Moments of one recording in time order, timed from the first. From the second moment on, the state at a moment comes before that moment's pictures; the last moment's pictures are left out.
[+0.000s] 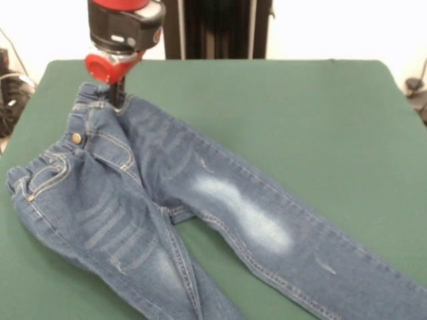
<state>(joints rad) -0.54 -0.76 0.48 2.30 1.84 -0.60 1.65</state>
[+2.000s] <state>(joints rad) -0.56 -0.85 0.40 2.33 1.89 -0.59 1.65</state>
